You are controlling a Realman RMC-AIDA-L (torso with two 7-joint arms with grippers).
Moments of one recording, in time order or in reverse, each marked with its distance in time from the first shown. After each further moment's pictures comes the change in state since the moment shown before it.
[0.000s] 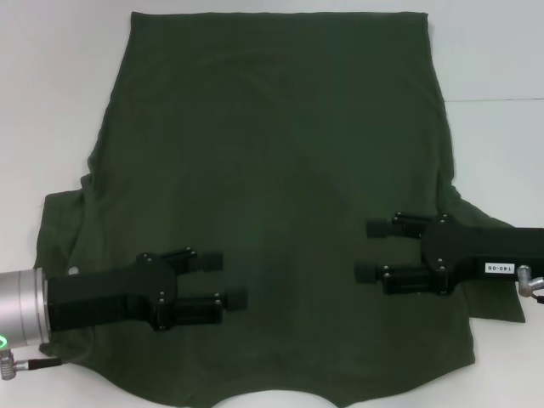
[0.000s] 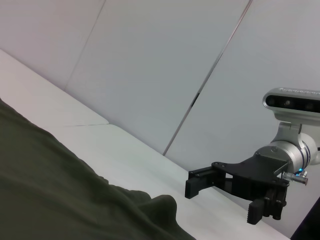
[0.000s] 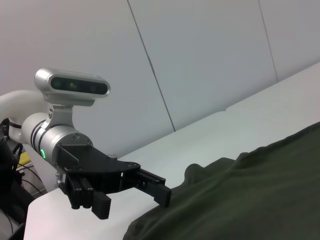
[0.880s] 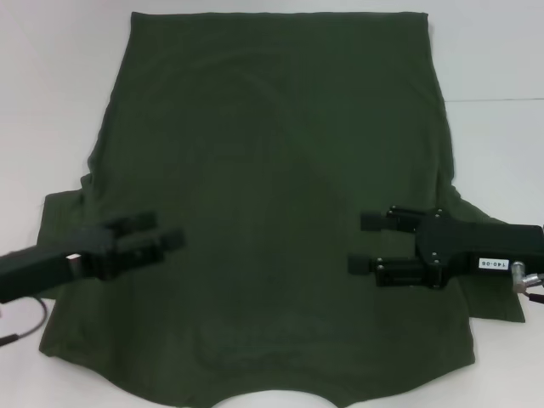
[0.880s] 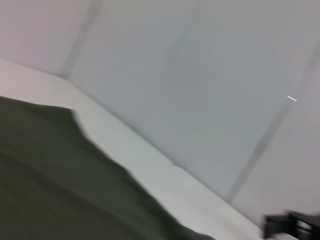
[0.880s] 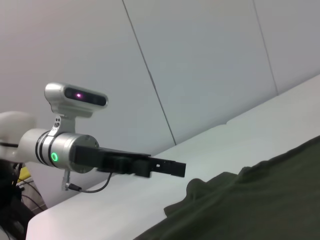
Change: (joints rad) left arm 0.019 0.020 -0.200 0.000 0.007 -0.057 -0.053; right arm -0.004 0.016 0.003 0.000 0.032 0.002 0.000
